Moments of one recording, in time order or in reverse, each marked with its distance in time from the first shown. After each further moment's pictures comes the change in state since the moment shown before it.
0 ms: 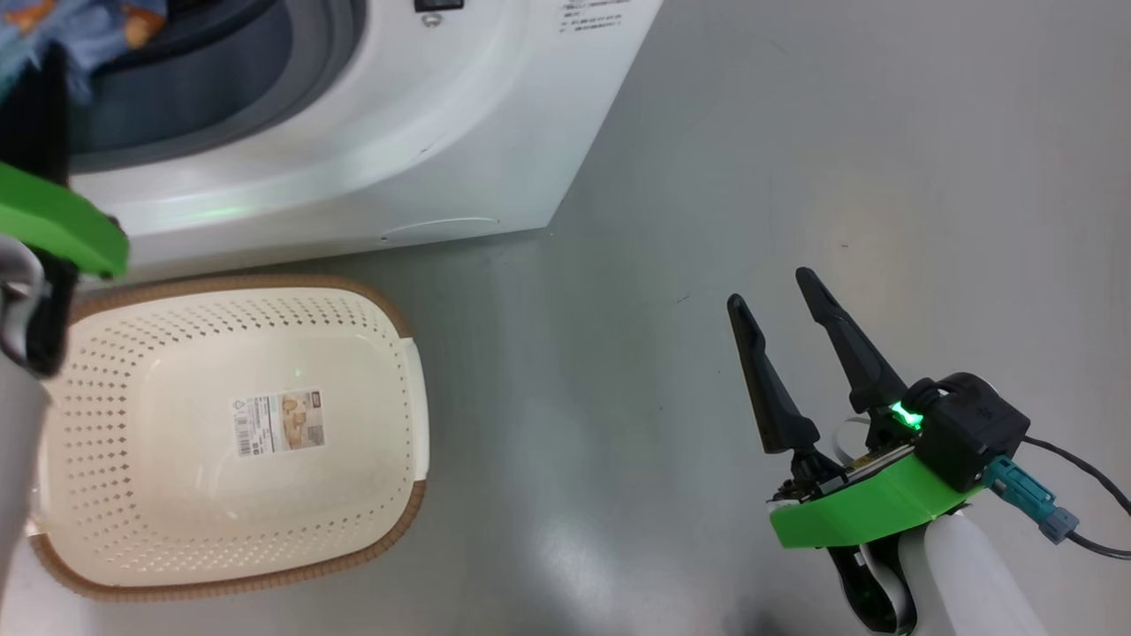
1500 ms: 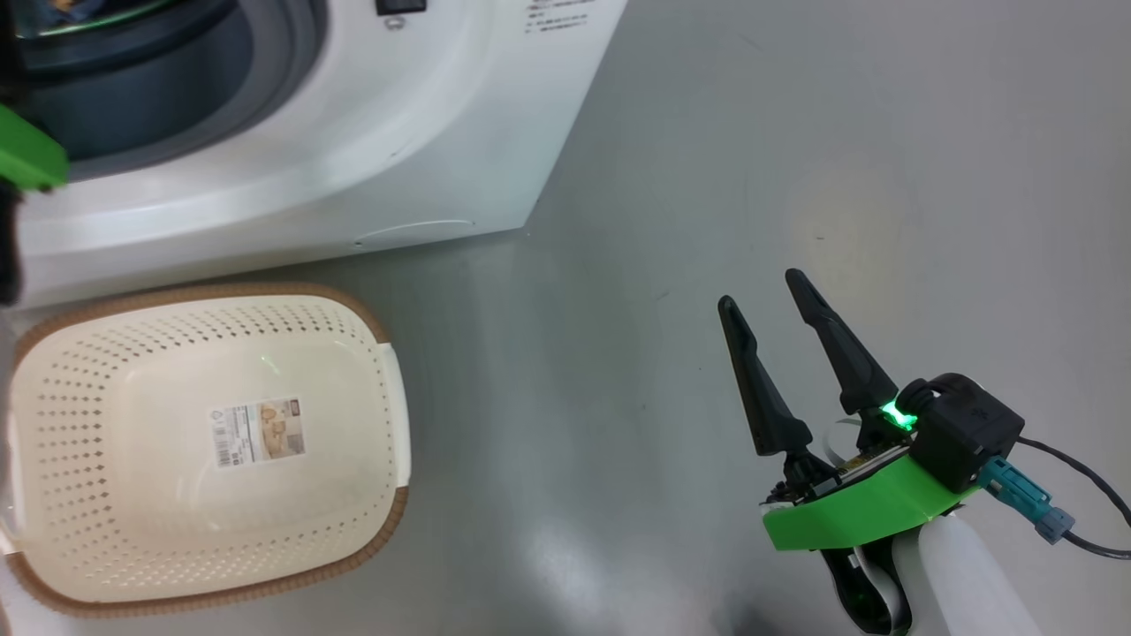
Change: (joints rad) left arm -0.140 -0.037 0.157 0.092 0.044 0.000 -0.006; right arm -0.001 0.002 0.021 -0.004 0.025 0.000 0.000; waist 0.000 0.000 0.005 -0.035
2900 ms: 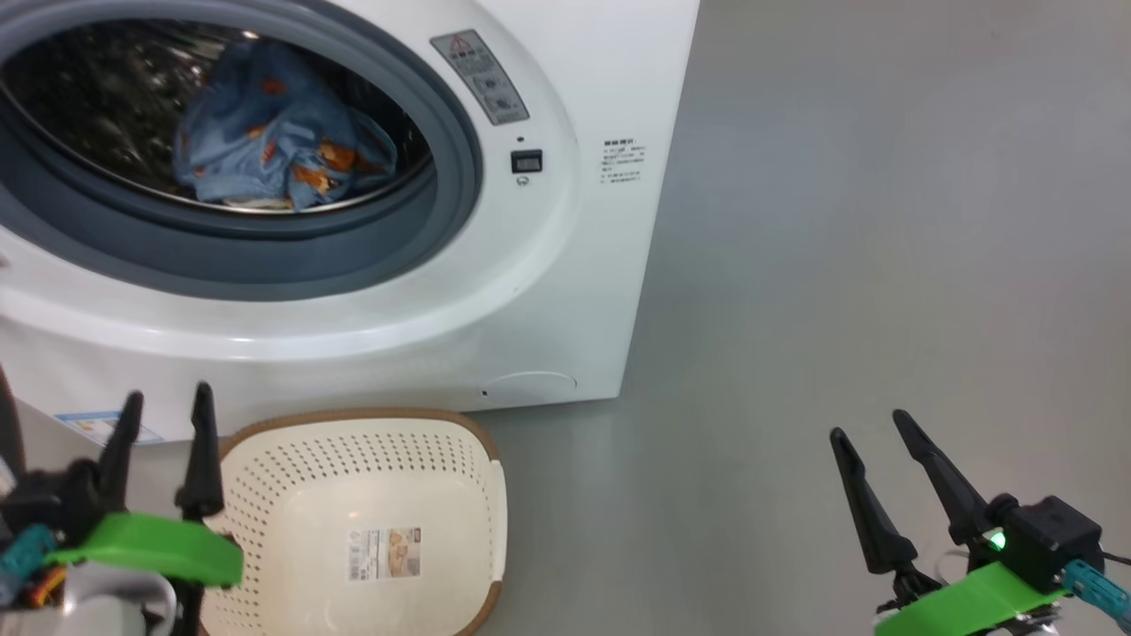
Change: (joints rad) left arm 0.842 -0.174 0.303 -0.465 0.211 0.000 0.000; right arm 0.230 -0.145 -0.096 0.045 0.046 0.000 0.000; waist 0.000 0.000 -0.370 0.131
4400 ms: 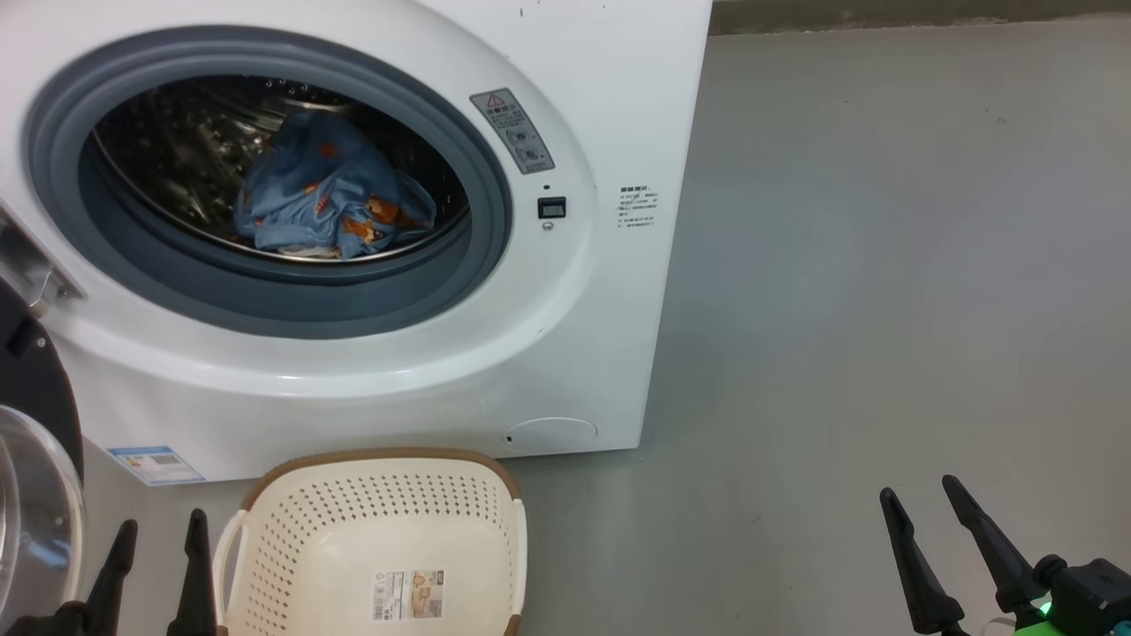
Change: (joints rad) left arm 0.327 -0.026 0.074 -0.224 0.006 0.000 0.000; right arm 0.140 -0.025 -0.065 -0.018 0.036 0.000 0.000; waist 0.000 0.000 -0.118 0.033
